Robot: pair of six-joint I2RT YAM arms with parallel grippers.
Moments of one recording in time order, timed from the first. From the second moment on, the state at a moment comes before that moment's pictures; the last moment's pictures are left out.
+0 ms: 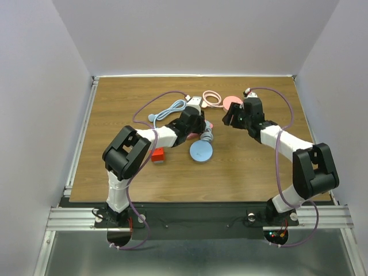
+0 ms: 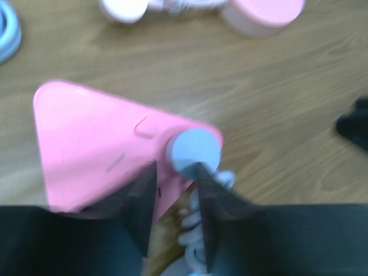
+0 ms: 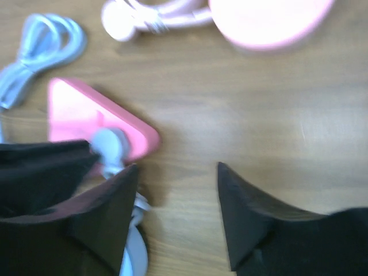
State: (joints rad) left arm -0.72 1.95 1.15 0.29 -0.13 -0.47; right arm 0.30 1.55 0.92 0.02 -0.04 0.47
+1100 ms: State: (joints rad) left arm -0.49 1.85 1.31 -0.11 0.01 -0.45; right arm 0.26 2.21 1.67 0.00 -0.41 0.02
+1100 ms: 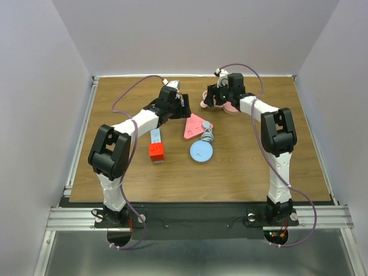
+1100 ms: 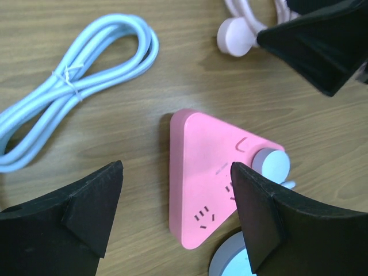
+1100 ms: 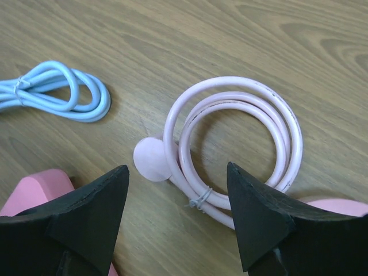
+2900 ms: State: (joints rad) left arm -0.46 2.05 1.35 0.01 0.34 -0.47; right arm 0.24 2.20 1.70 -0.37 -0.40 -0.16
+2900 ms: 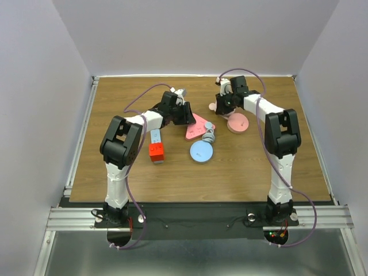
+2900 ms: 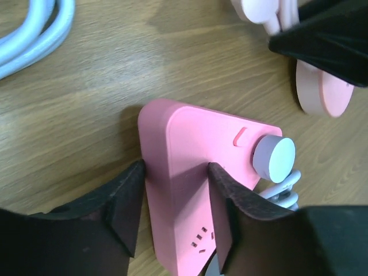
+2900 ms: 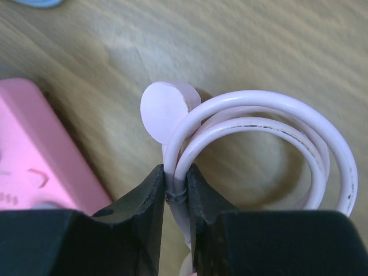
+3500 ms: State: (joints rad) left arm -0.47 1.97 1.18 0.22 0.35 -0.54; right arm 0.25 1.65 1.31 -0.41 -0.23 0.06
